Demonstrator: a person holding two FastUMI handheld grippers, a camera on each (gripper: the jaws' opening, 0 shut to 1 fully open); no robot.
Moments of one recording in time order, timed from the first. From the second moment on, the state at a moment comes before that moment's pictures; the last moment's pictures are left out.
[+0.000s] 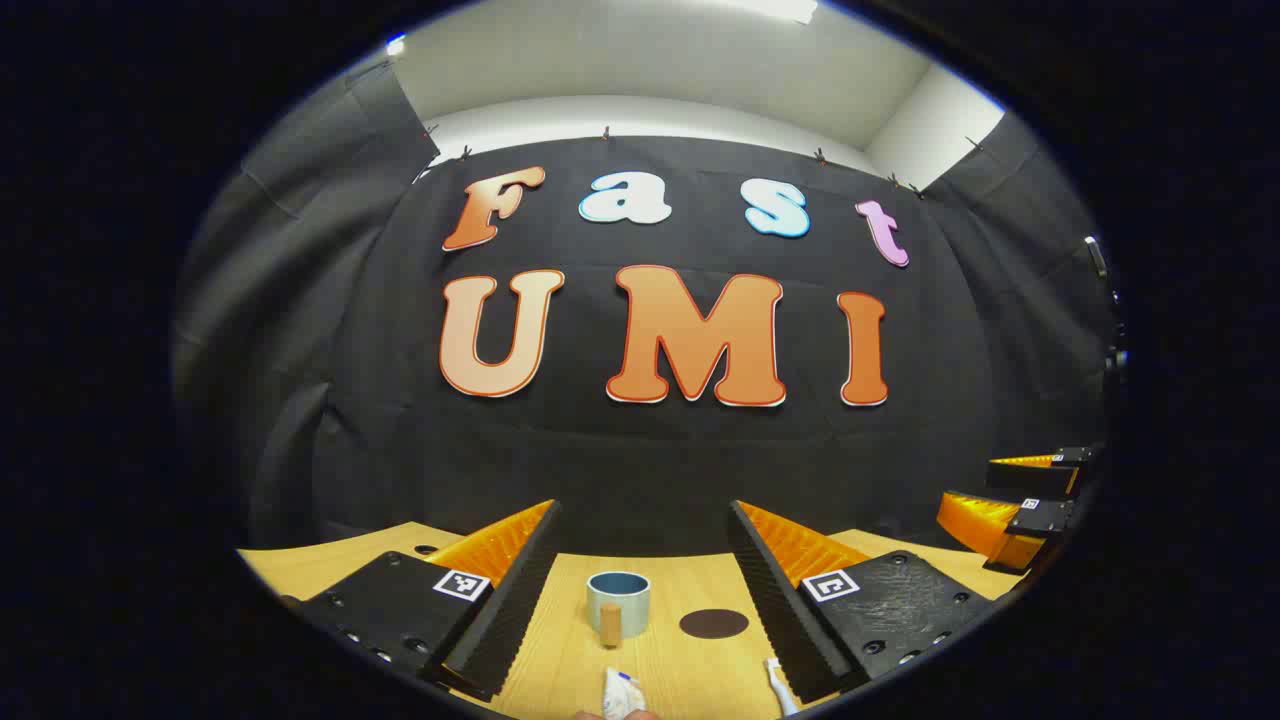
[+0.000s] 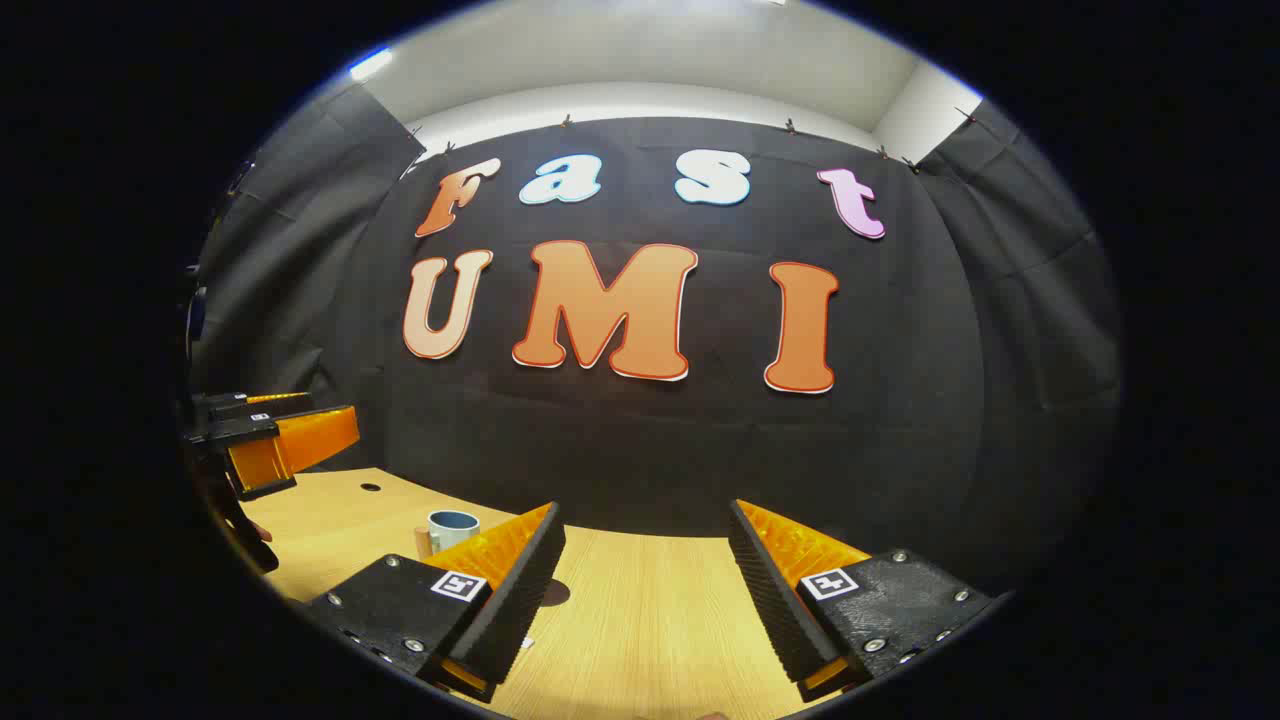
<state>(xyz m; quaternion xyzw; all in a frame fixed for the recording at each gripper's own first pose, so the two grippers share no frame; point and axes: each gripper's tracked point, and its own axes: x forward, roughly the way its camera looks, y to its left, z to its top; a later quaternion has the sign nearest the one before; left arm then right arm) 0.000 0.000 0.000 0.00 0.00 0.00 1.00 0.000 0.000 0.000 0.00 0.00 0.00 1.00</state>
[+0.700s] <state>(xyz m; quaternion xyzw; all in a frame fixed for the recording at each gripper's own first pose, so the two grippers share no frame) 0.012 0.013 -0.023 0.01 0.05 0.01 1.00 0.017 0.017 0.001 0.03 0.00 0.03 1.00</state>
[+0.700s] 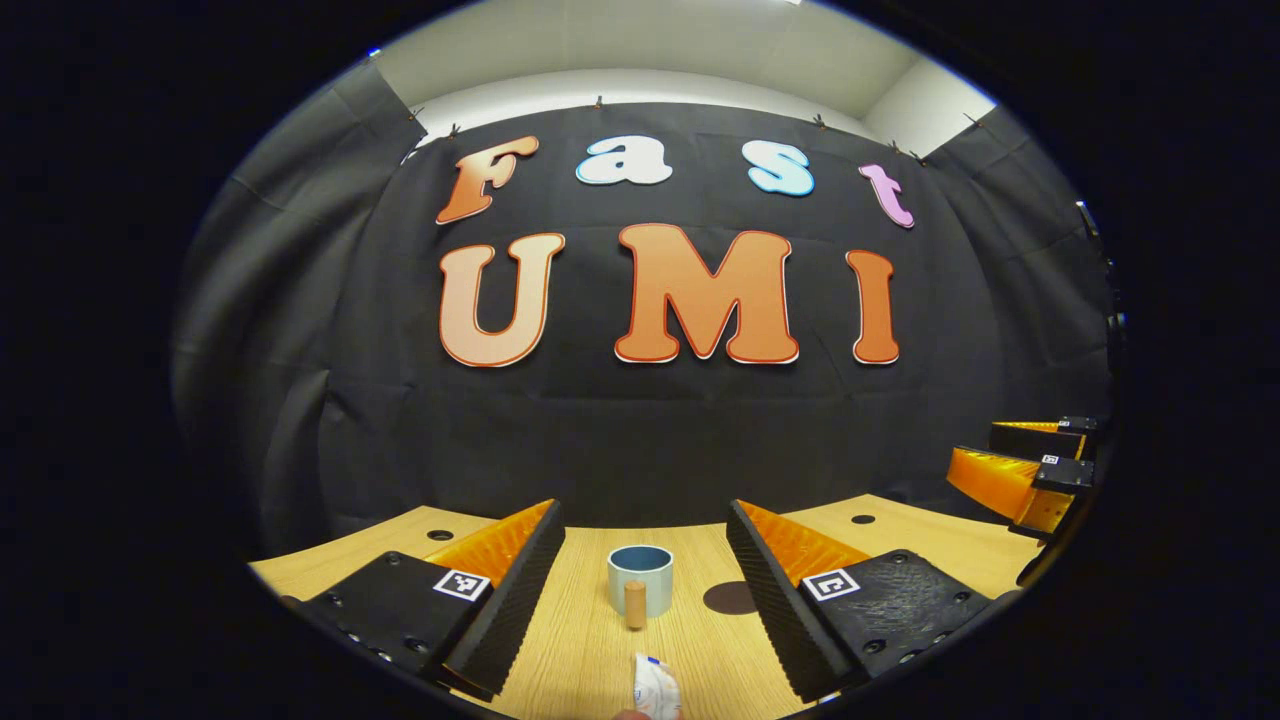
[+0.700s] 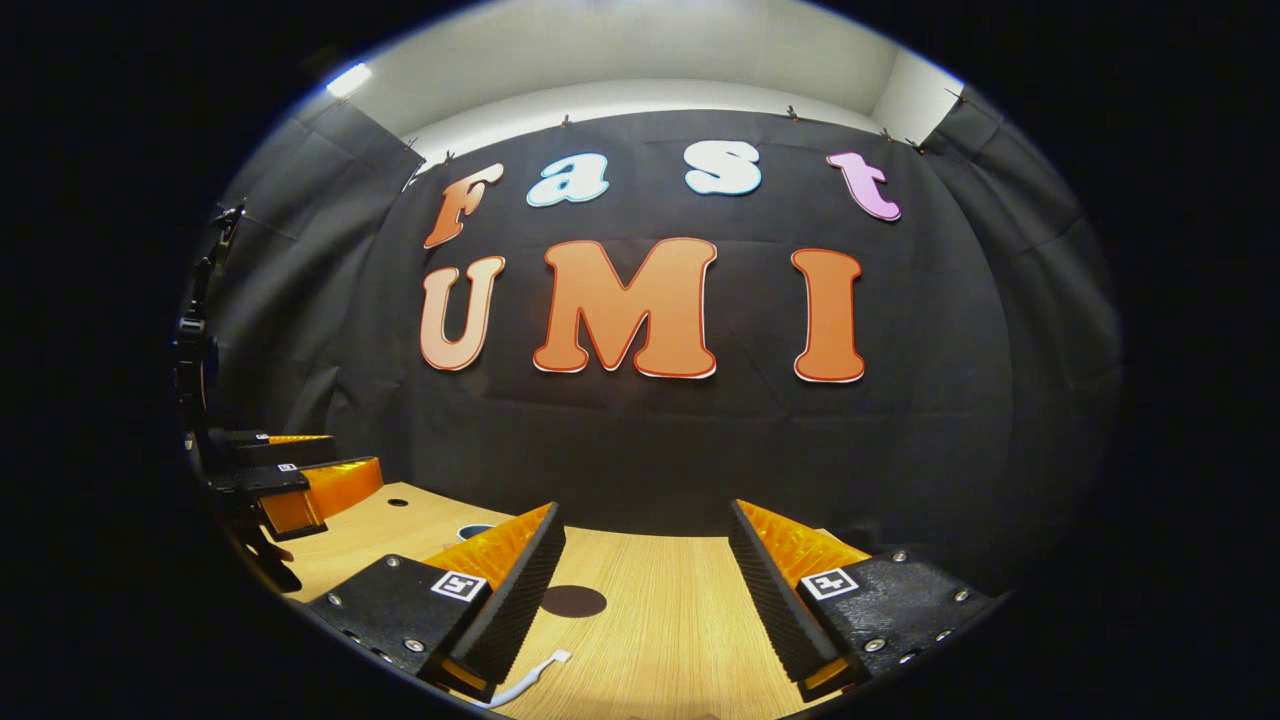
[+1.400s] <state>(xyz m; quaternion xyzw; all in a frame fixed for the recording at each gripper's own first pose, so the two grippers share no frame) 0.021 0.030 -0.122 0.00 0.27 0.00 0.96 0.017 0.046 -0.081 0.07 0.19 0.07 0.98</state>
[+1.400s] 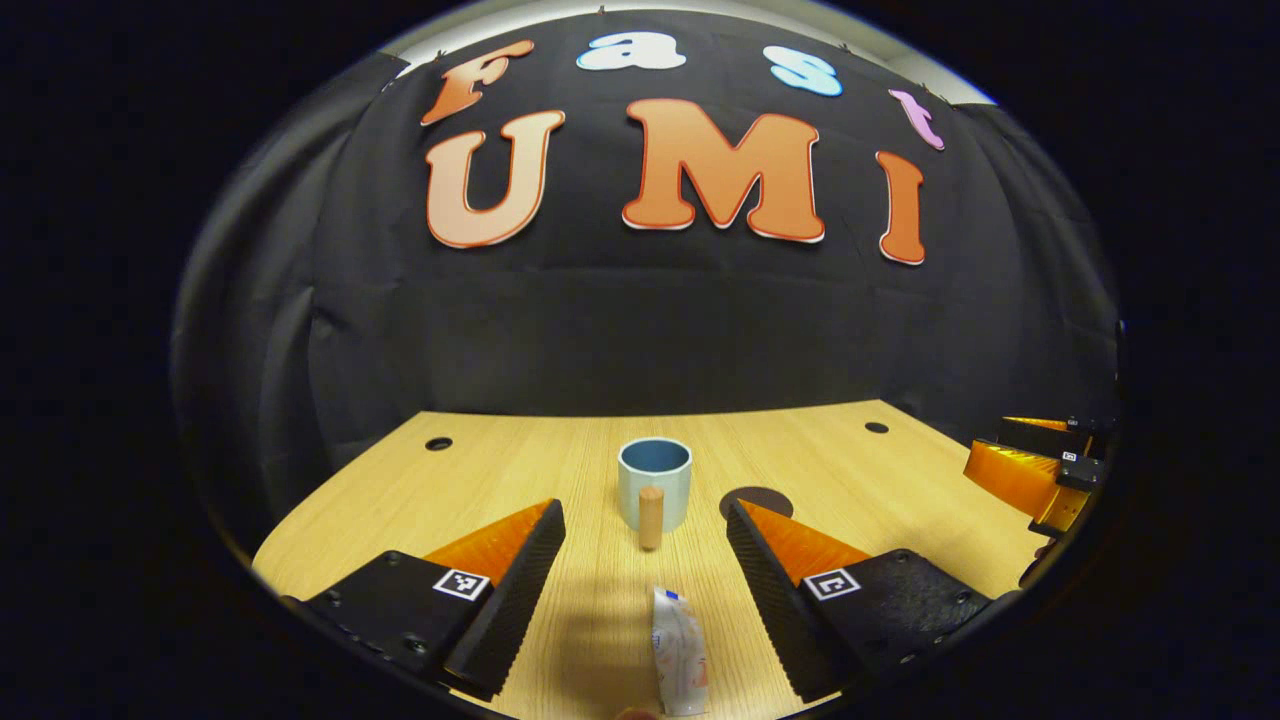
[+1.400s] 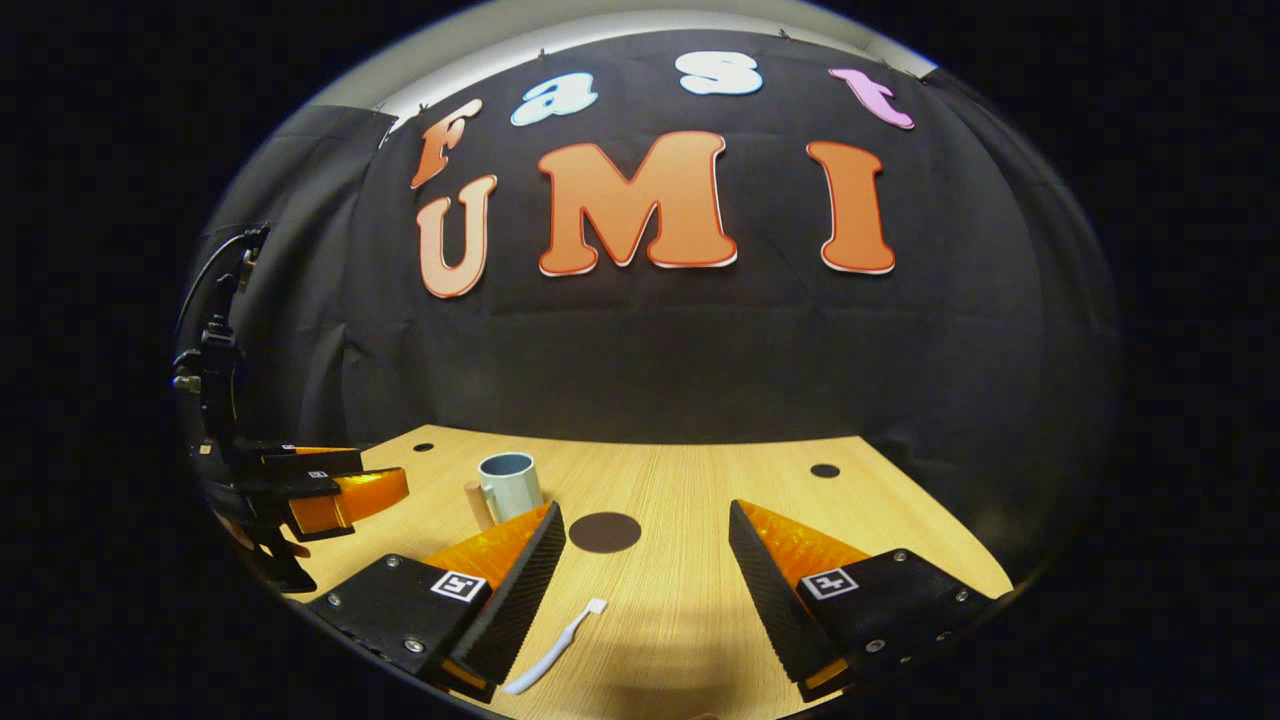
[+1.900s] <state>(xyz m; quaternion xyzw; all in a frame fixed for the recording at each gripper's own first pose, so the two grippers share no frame) 0.009 0.016 -0.205 -0.03 0.41 -0.03 0.91 -0.001 0.108 -0.166 0.07 0.39 0.13 0.91</state>
